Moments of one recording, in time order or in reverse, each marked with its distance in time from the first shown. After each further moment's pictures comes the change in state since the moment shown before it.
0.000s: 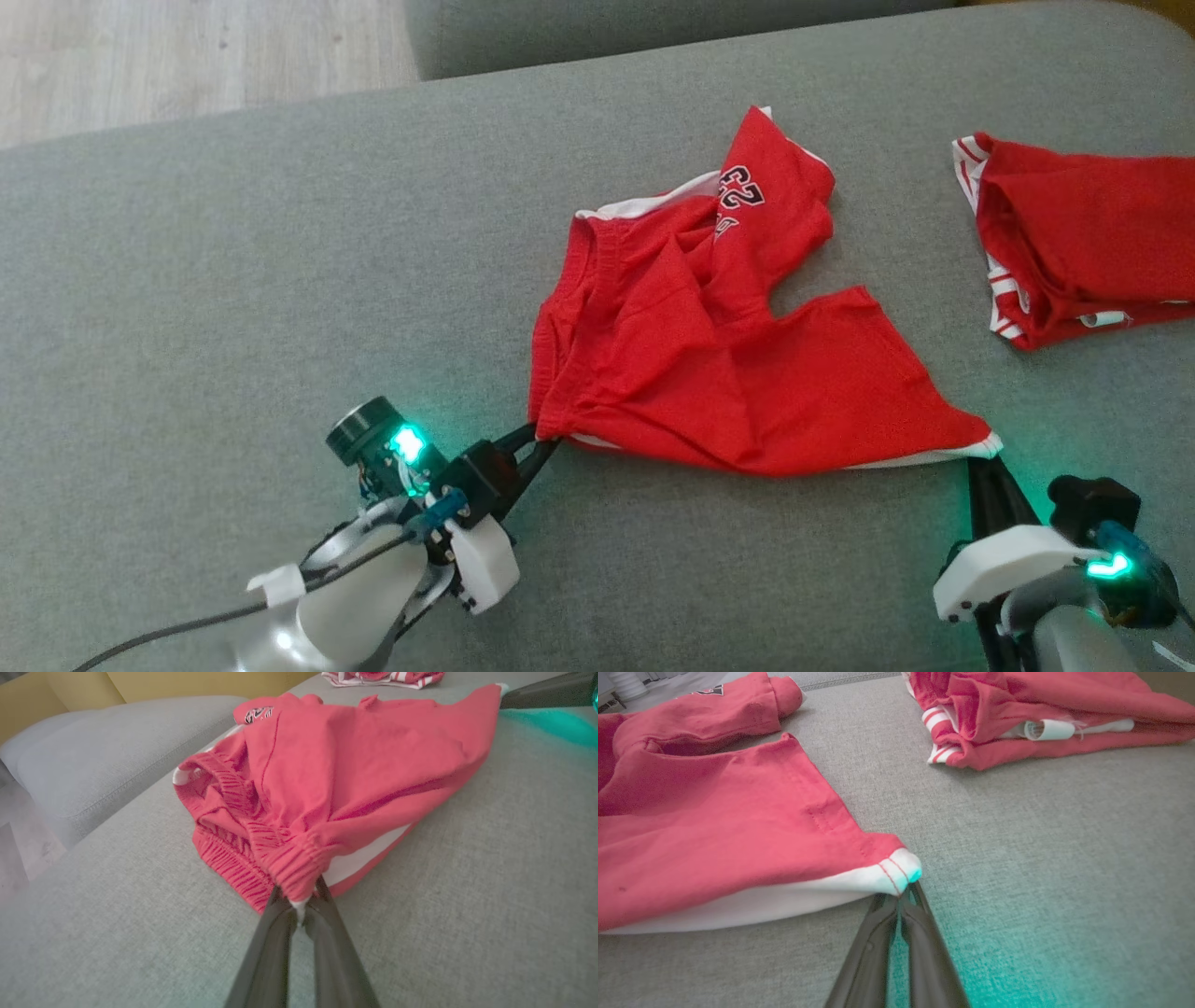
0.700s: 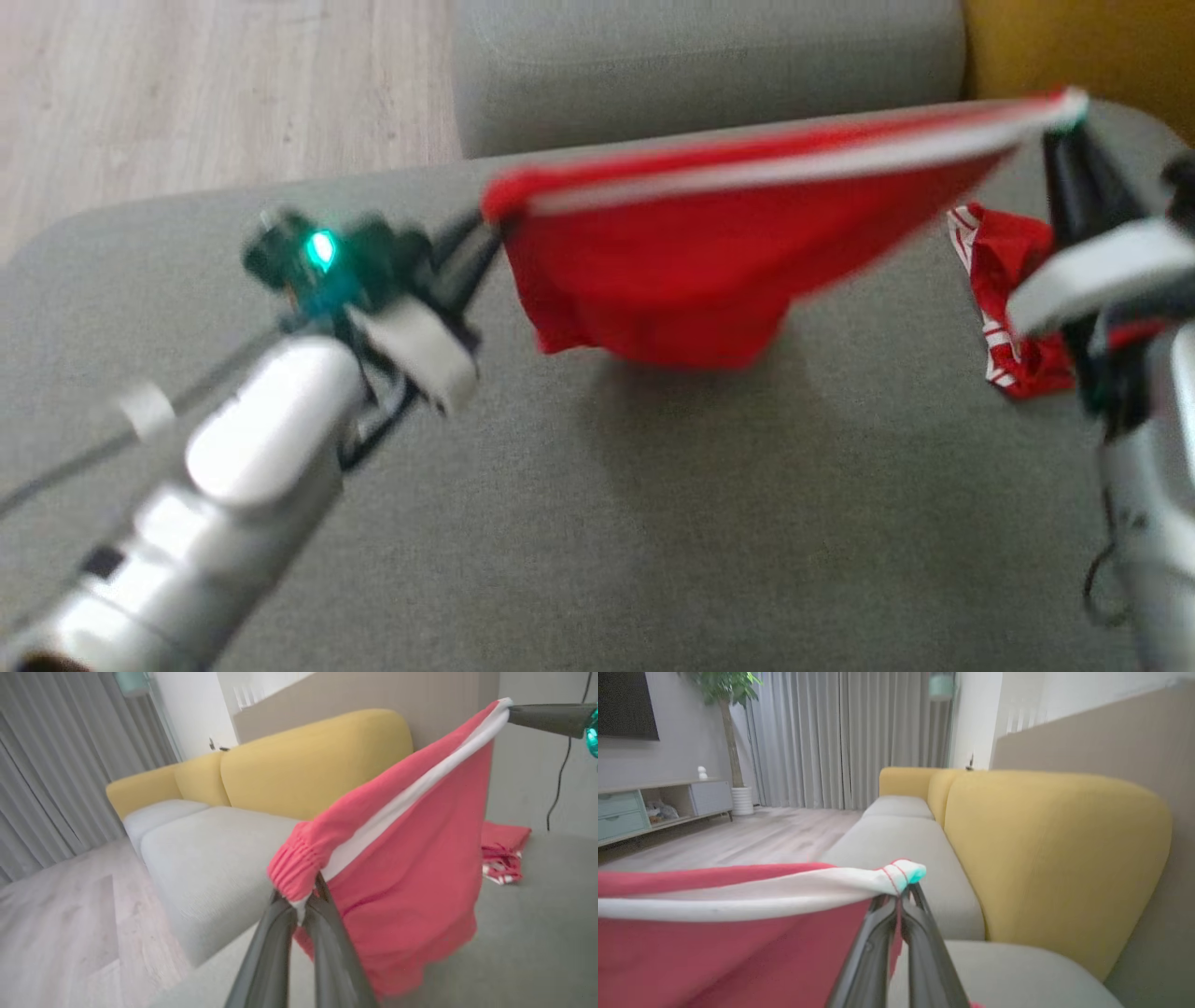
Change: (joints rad) left arm -0.175 0.095 0.083 -0.226 -0.309 0.000 0.113; right arm -0.303 -0.172 0.140 -0.324 0.106 0.000 0.223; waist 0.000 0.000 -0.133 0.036
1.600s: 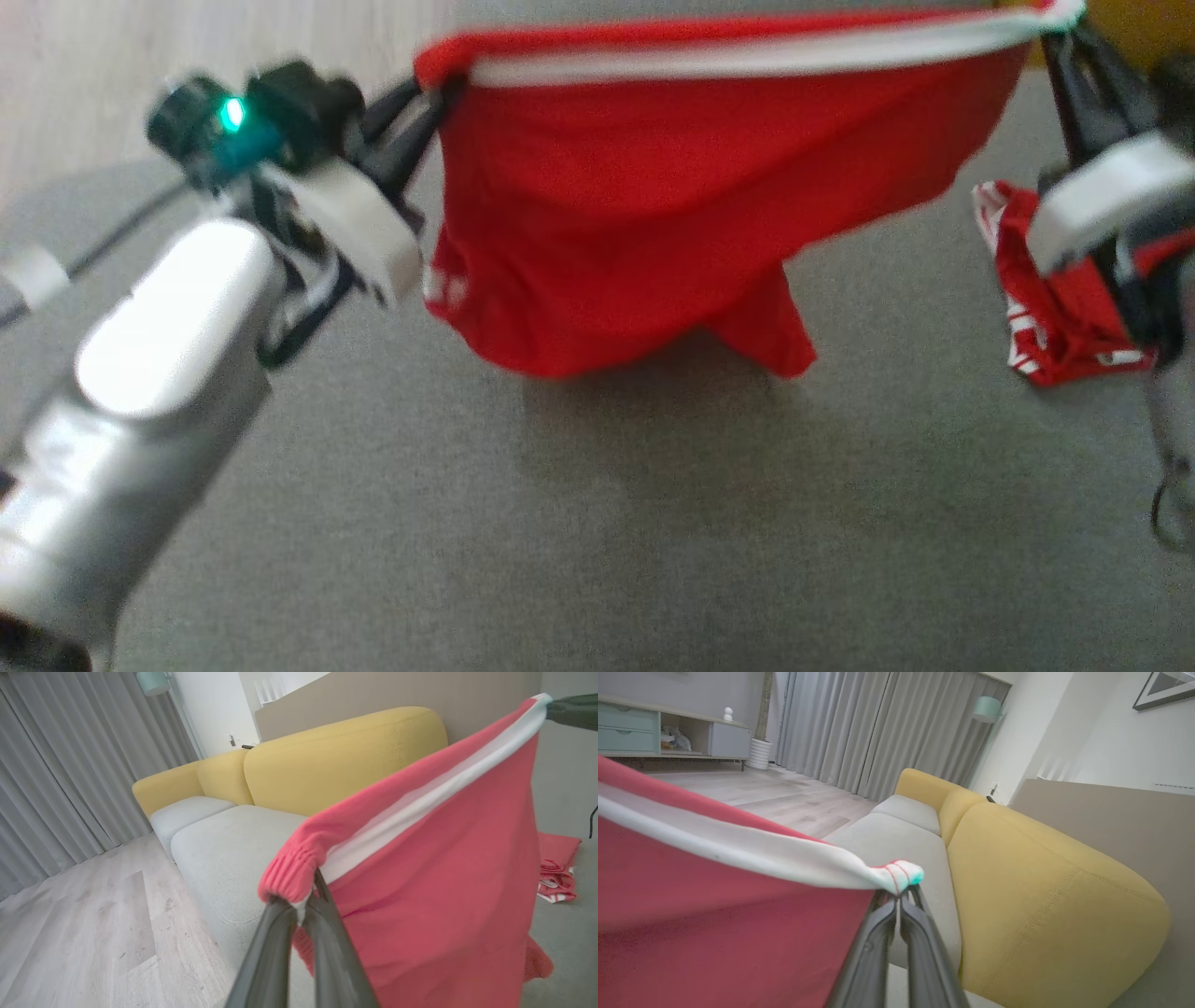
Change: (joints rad) left arm -0.173 0.099 0.037 -0.104 -0.098 0.000 0.197; right arm -0.133 -0.152 0.158 -0.114 -0.078 0.000 0.123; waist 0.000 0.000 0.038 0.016
